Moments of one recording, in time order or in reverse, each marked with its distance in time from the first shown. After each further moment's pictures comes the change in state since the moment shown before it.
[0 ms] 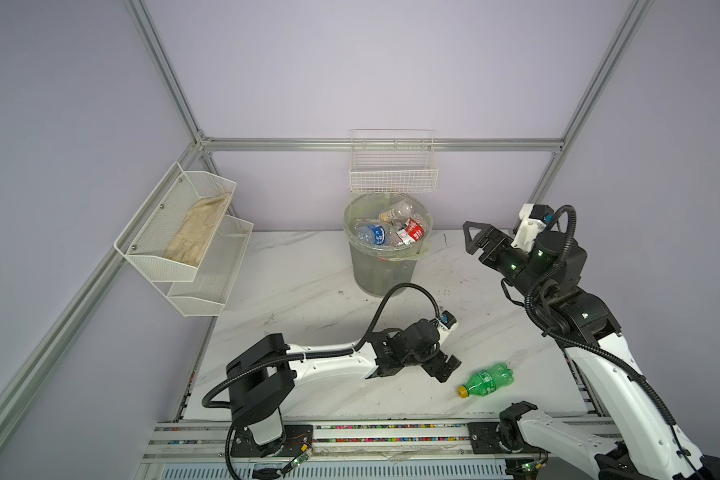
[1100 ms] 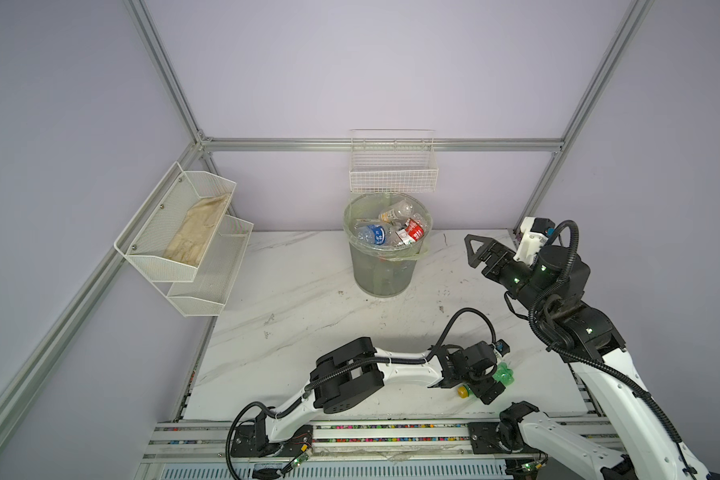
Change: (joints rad) left arm -0.121 0.545 0.502 -0.060 0.031 0.015; right arm 0.000 -0.071 -0.092 -0.007 -0.022 -0.005
